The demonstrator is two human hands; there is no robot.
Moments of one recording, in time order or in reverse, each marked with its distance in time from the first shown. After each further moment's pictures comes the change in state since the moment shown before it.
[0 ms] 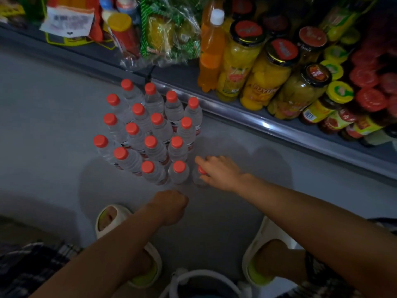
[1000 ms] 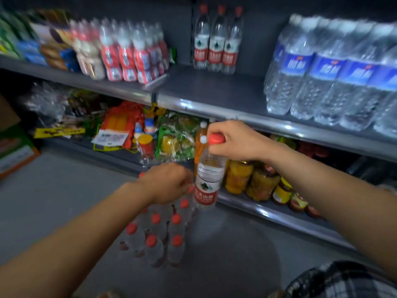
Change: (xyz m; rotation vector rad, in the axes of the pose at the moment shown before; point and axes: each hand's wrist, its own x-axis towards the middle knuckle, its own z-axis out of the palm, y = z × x) left_hand -0.135 0.003 -0.244 0.062 0.689 0.079; right_hand -0.091 -0.016 -0.306 0.213 0.535 -0.034
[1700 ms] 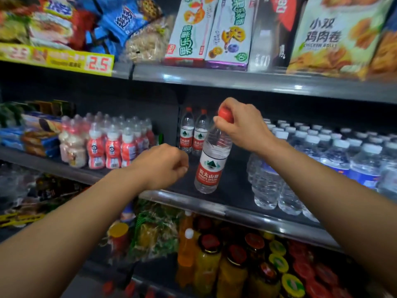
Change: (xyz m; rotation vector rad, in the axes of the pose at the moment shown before) left_hand 0.101 -0.046 -0.191 0.047 0.414 0.008; right_hand 0.124 0.014 -0.169 -0.291 0.692 -0.081
